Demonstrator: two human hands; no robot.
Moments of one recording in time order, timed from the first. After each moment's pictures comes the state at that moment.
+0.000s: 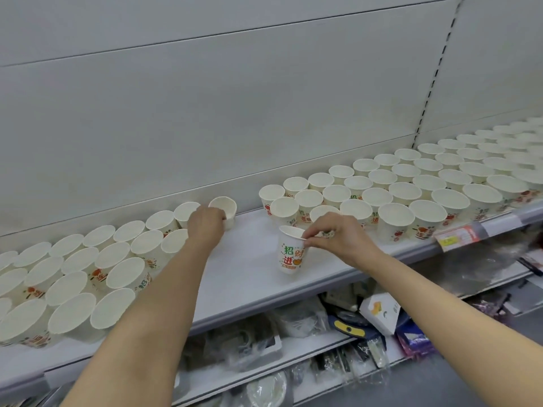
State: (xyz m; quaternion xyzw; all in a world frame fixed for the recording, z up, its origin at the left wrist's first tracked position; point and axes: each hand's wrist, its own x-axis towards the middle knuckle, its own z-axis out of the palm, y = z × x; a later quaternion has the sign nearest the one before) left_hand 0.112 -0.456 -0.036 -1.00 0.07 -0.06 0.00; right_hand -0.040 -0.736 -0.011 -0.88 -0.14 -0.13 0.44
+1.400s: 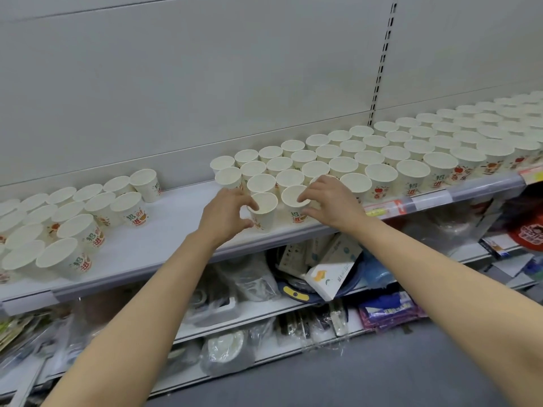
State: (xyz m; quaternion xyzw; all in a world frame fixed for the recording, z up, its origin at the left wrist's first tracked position) left_hand -0.043 -0.618 -0.018 -0.97 0.21 -0.07 -0.14; right_hand -0.059 -0.881 -0.038 -0.93 -0.23 -0.24 0.16
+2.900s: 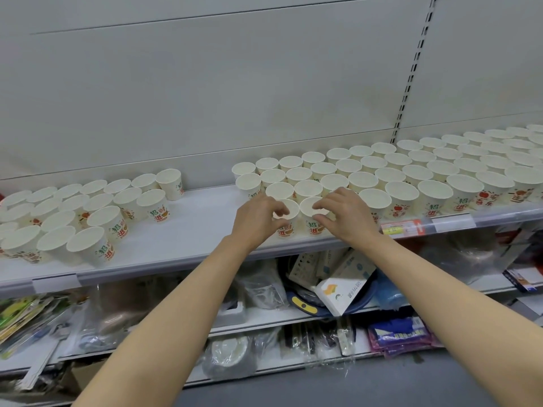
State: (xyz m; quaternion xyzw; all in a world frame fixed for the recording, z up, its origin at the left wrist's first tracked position) left_hand -0.047 -0.647 -0.023 -0.96 0.20 -0.12 -0.18; right_hand -0.059 -0.874 -0.042 -0.91 -0.23 -0.30 0.17
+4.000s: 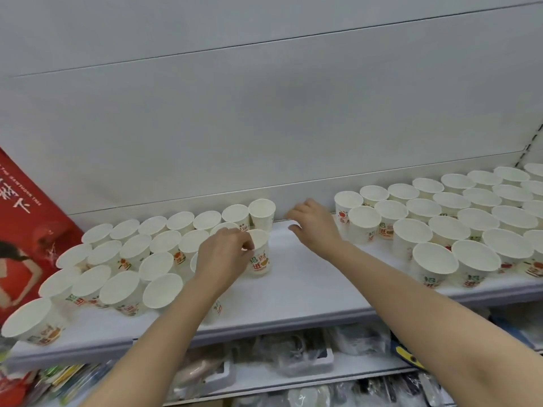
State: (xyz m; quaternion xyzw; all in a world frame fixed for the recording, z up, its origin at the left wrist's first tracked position) left_hand 0.002 -0.345 0.005 -0.98 0.09 -0.13 -0.08; right_hand 0.085 -0.558 -0.040 -0.92 -0.25 -0.26 0.17
